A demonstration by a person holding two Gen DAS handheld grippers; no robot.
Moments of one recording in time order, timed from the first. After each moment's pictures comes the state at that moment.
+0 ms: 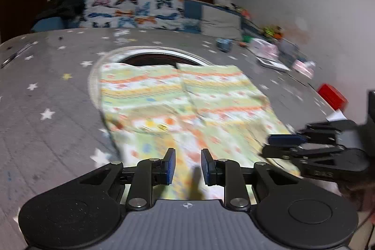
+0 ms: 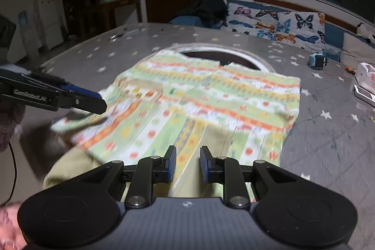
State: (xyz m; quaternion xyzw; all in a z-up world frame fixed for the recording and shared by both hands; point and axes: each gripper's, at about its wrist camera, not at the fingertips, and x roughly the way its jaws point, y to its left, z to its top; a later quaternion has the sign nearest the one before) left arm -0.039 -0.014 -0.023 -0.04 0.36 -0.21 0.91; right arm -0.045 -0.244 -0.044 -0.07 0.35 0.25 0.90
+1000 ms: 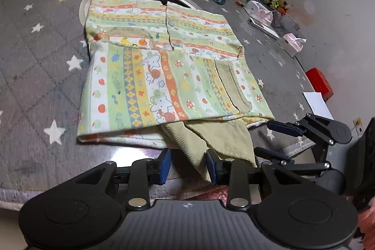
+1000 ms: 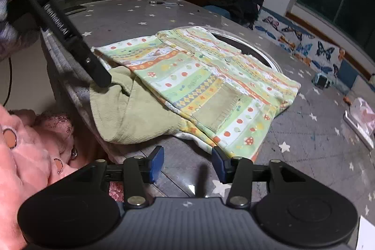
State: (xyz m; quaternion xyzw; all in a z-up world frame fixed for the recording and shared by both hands) left arm -0.076 -0.024 -0.025 -0.13 0.50 -0.20 0.83; right arm -0.131 -0.259 -0.043 -0.23 0.33 0.29 0.87
